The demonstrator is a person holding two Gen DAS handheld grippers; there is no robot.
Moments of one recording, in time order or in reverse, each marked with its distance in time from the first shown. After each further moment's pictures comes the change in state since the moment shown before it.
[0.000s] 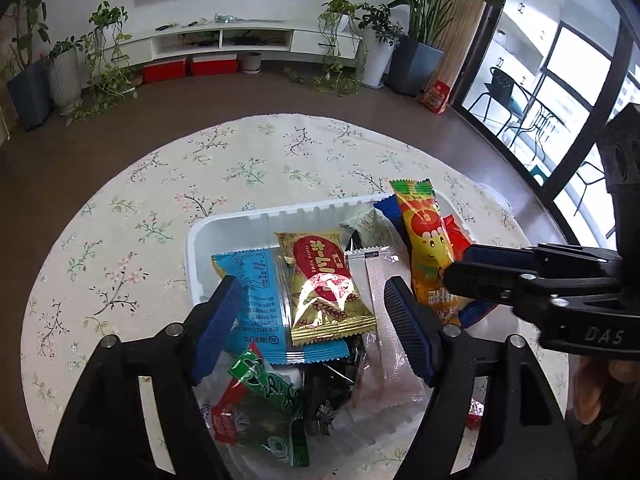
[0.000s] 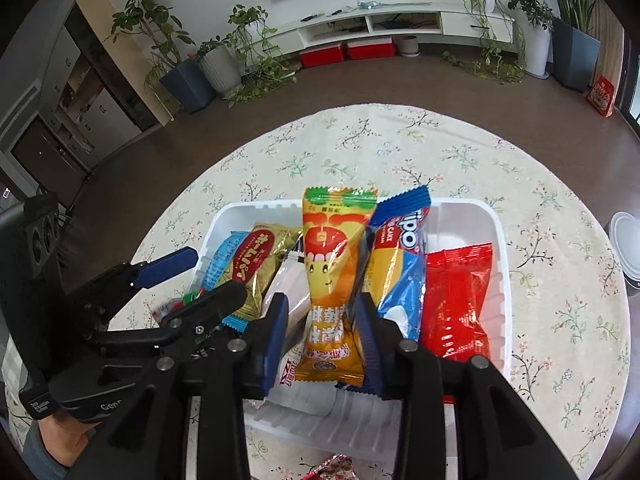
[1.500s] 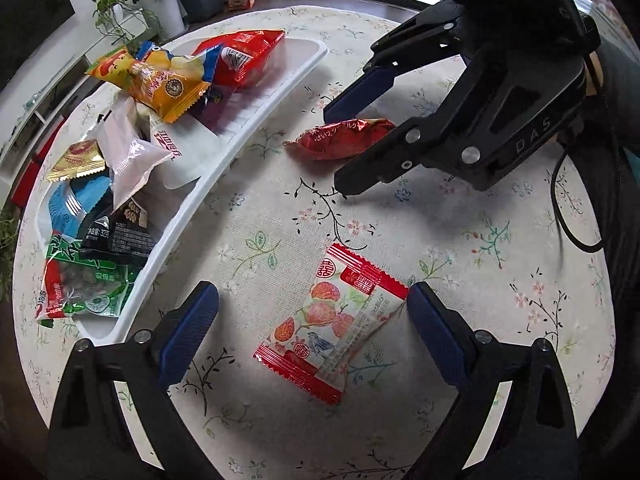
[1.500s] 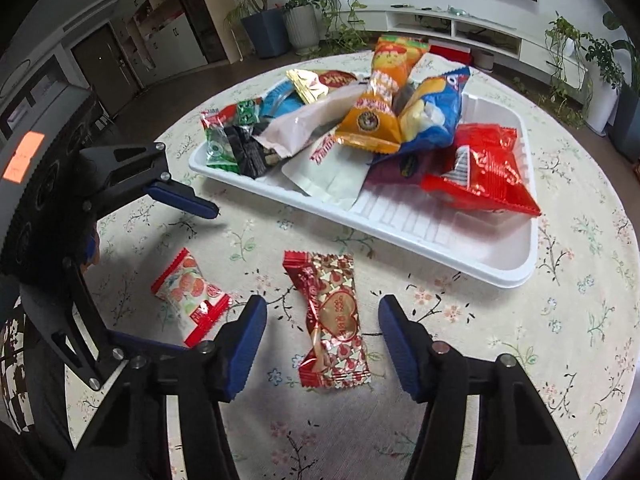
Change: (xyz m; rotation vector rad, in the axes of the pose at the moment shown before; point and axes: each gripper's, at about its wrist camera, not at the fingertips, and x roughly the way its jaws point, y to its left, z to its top) left arm -0.006 -0.091 -0.153 0.783 0.303 -0.215; right arm -0.002 -0.013 -0.140 -0.332 0.085 0.081
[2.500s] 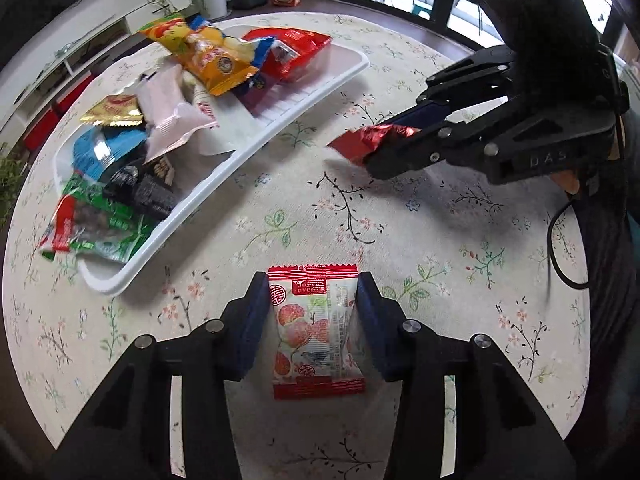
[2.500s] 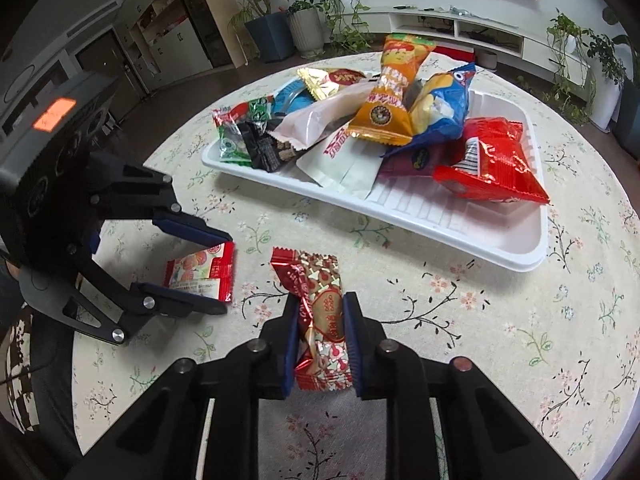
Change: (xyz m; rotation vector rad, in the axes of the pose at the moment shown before) left arm -0.008 0.024 -0.010 -0.220 -0.042 0.004; right arm -0.016 0.009 -0.010 0.027 -0.039 0.039
